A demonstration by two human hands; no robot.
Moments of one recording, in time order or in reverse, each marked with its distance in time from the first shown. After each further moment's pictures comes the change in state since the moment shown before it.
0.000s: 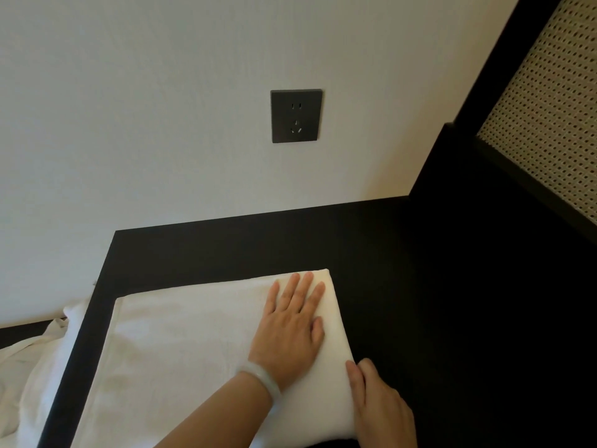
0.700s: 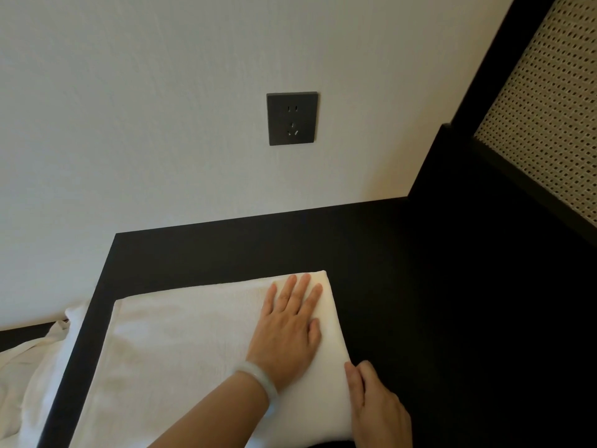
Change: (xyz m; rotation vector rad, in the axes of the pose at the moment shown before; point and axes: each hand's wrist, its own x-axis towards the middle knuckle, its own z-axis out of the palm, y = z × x) left_hand 0.001 0.002 -0.004 0.027 -0.031 -0.010; right_hand 0.007 0.008 0.008 0.053 0.042 0.027
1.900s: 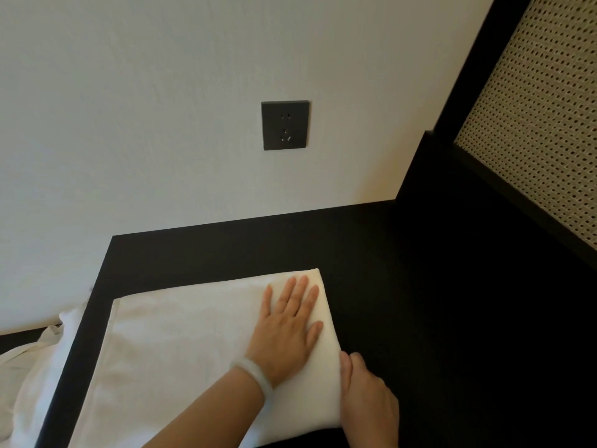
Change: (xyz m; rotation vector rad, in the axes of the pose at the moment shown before) left_hand -0.006 0.010 -0.011 0.050 -0.069 0.048; right_hand -0.010 -0.015 -0.006 -0.099 0.037 0.058
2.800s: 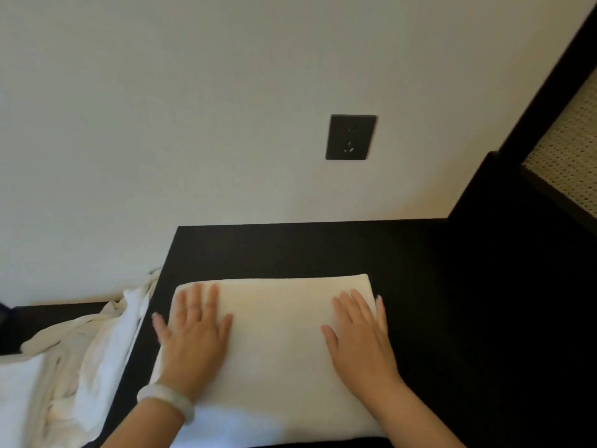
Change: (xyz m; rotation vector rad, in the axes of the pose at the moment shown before) left_hand -0.115 -0.143 -0.023 -0.018 0.091 -0.683; right_hand 0.020 -0.072 0.011 -0.349 0.319 -0.748
